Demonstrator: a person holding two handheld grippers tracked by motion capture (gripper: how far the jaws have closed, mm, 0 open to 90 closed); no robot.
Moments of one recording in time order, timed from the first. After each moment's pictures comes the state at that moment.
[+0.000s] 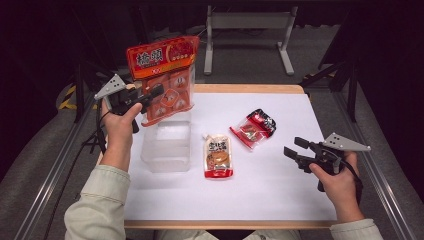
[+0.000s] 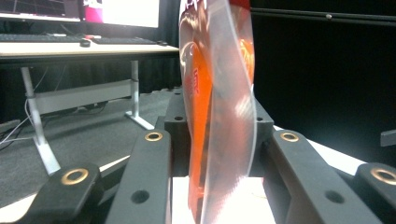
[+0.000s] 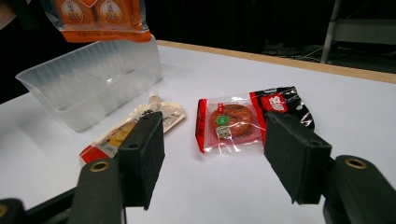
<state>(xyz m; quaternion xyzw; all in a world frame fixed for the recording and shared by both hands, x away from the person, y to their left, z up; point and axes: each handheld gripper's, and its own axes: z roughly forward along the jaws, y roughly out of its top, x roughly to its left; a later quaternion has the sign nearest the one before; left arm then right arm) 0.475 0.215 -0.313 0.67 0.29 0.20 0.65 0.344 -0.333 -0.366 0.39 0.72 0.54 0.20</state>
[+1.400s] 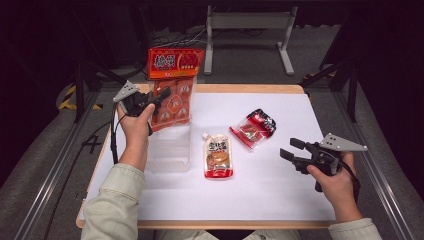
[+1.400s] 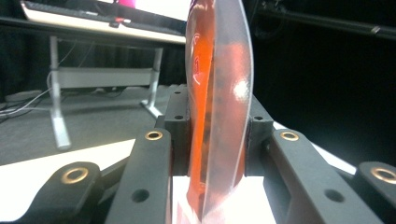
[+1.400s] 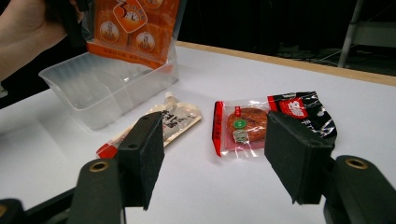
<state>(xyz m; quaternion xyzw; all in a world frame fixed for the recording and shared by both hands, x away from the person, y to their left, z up) 0.496 0.187 -0.349 0.65 0.37 0.19 0.63 0.343 -0.326 -0.365 0.36 0.73 0.55 0.19</state>
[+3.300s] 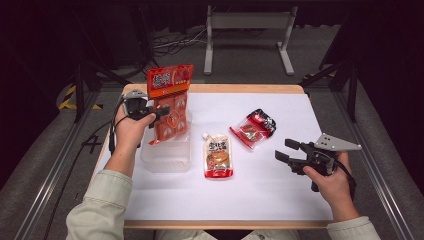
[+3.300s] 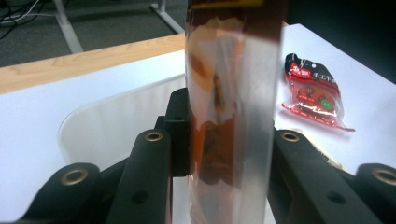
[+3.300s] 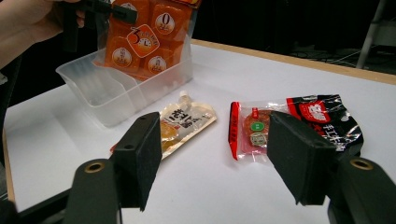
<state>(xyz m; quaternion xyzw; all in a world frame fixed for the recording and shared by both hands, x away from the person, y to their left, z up) 0.484 0.194 -0.350 0.76 0.42 0.13 0.49 0.345 -0.315 -0.366 0.35 0.74 0.55 0.17</state>
